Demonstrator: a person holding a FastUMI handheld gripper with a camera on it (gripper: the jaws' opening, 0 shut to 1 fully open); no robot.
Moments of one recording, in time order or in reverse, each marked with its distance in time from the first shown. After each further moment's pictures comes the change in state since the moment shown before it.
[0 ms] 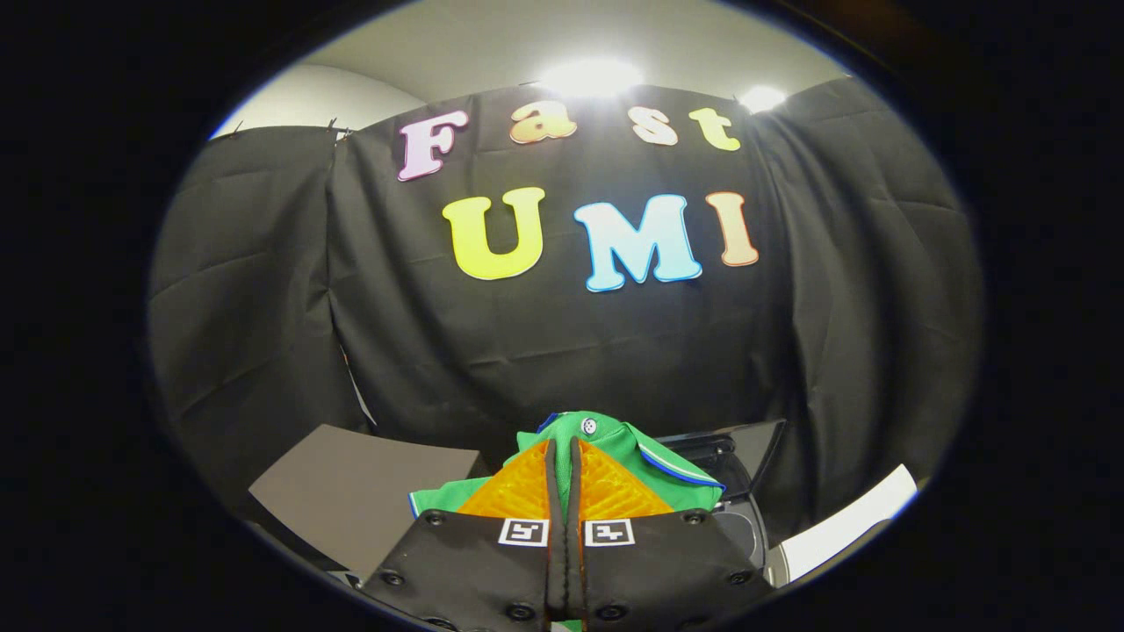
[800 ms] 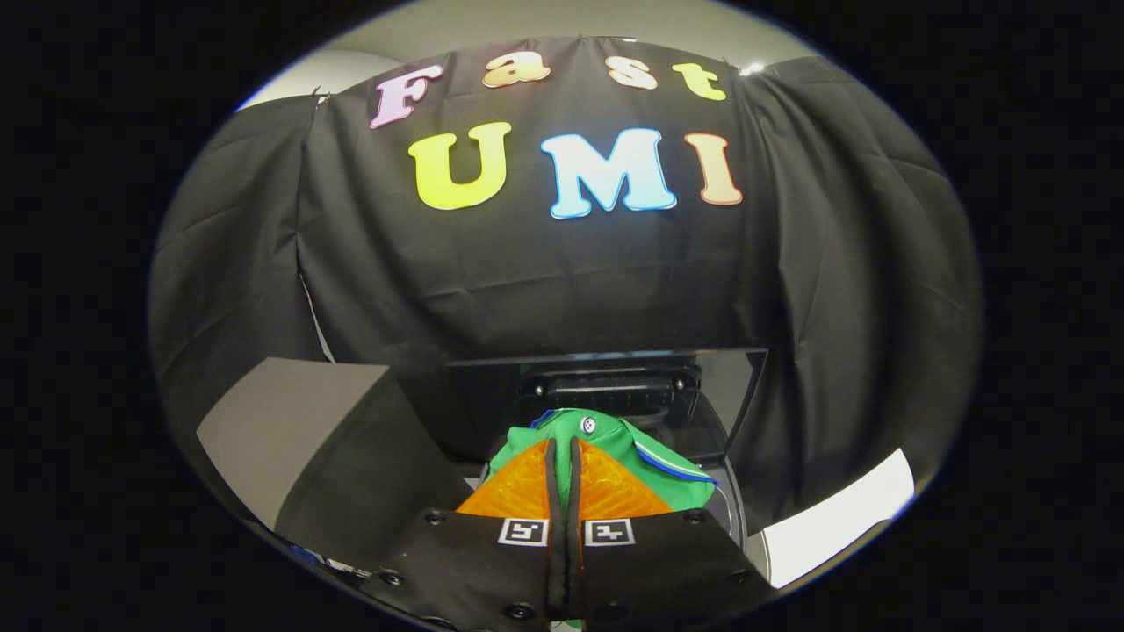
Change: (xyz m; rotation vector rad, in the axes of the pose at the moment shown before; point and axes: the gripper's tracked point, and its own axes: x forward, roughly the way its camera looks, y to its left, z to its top) arm 0.047 -0.087 -0.120 -0.026 0.174 -0.026
